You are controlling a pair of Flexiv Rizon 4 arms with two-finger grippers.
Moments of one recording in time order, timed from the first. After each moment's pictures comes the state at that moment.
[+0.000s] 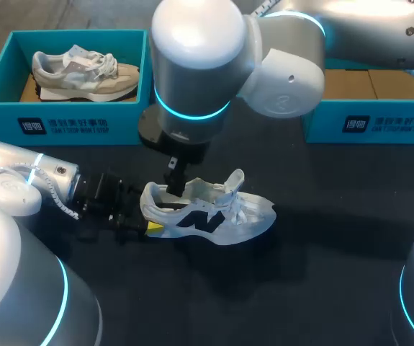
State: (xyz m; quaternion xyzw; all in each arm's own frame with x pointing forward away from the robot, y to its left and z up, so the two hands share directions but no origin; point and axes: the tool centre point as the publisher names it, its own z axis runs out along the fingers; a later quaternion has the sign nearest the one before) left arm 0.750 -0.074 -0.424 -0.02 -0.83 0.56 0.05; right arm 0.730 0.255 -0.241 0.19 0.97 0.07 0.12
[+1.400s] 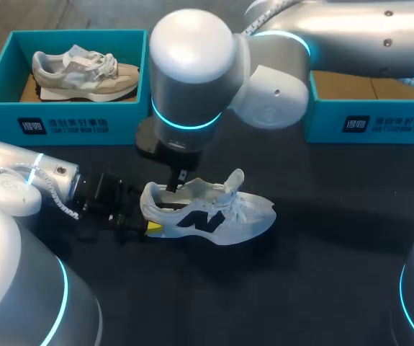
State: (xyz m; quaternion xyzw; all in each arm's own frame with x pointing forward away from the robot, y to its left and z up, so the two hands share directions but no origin) left arm 0.750 -0.075 -0.424 -0.02 -0.83 0.56 0.05; right arm 0.745 0.270 -0.285 0.15 0.98 0.07 0.12
